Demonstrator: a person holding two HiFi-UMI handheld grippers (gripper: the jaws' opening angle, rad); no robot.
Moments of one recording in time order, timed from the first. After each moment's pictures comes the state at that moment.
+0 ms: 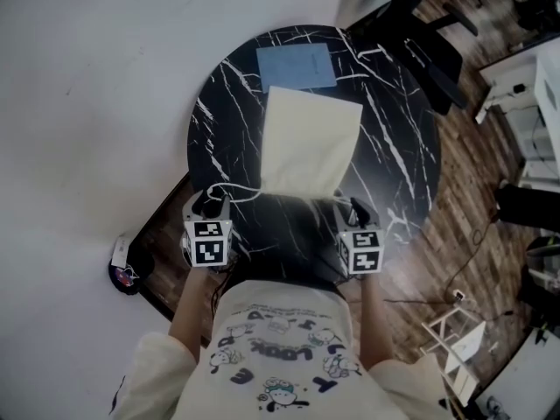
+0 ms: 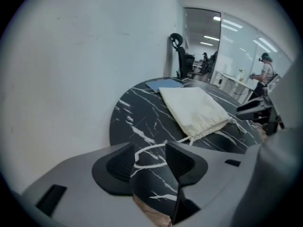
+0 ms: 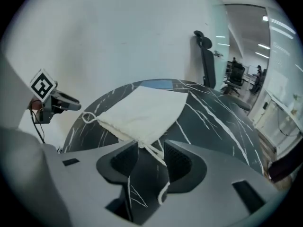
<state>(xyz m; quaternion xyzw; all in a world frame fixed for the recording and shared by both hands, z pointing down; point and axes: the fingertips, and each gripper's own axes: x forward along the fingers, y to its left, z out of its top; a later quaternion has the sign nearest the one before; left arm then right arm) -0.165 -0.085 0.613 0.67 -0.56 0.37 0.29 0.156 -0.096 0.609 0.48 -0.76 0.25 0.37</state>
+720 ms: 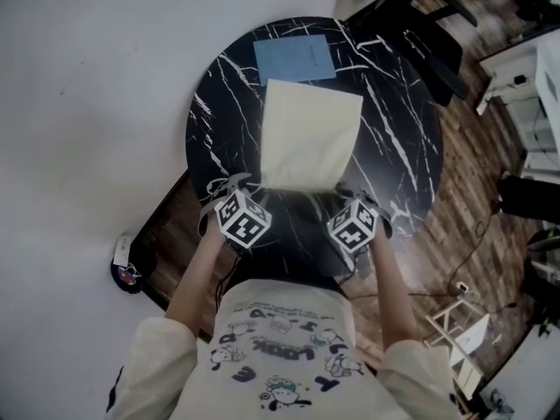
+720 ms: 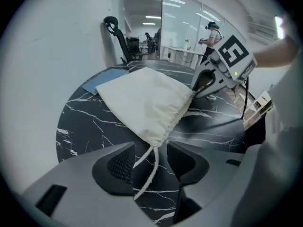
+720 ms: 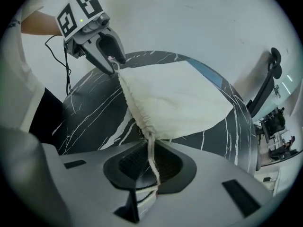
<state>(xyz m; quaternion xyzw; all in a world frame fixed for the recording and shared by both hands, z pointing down) -0.055 -0.099 0.645 0.78 -0.30 0.51 0.19 0.131 -0.092 0.658 0.23 -0.77 0.10 0.59</state>
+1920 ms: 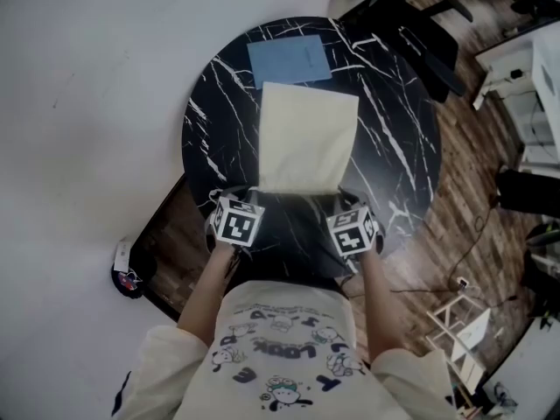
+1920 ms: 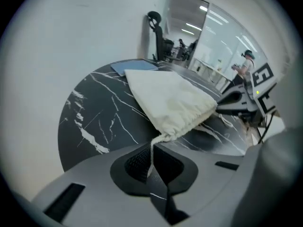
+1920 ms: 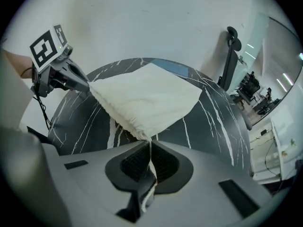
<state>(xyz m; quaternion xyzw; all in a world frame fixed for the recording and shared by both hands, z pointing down) -0.075 -0.102 0.658 0.73 -0.41 0.43 0.34 0.147 -0.106 0.643 0.40 -0.72 0.20 0.52</state>
